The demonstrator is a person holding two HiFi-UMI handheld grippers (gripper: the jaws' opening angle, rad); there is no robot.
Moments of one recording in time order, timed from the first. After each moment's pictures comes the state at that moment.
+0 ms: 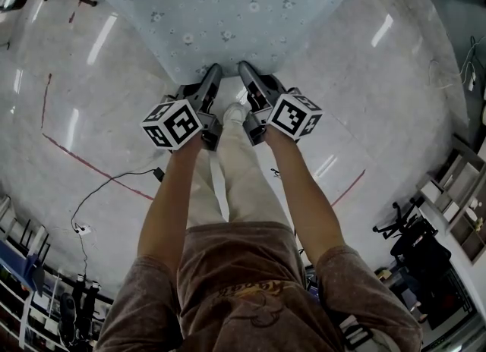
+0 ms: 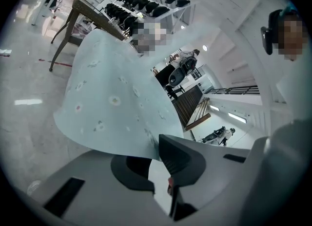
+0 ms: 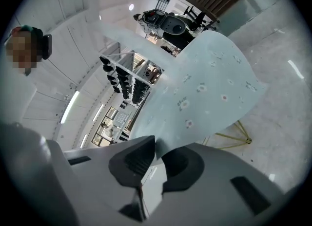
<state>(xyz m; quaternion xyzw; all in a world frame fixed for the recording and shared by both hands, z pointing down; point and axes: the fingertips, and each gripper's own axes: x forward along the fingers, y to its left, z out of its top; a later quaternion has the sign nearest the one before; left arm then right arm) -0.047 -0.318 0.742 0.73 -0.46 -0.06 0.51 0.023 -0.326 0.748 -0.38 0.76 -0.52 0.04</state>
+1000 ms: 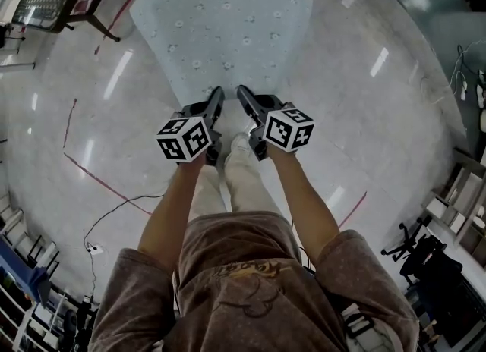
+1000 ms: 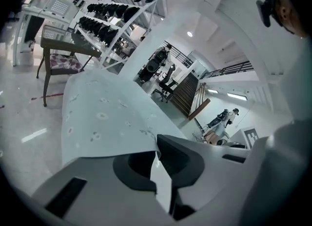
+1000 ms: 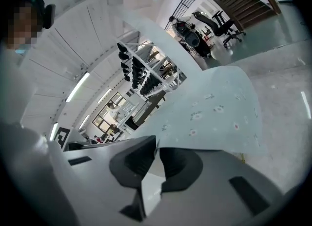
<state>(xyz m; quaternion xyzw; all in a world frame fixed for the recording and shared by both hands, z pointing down) -0.041 -0.328 0.637 0.77 -0.47 0.03 0.43 0.017 -0.332 0.647 -0.35 0.82 -0.45 -0.04</state>
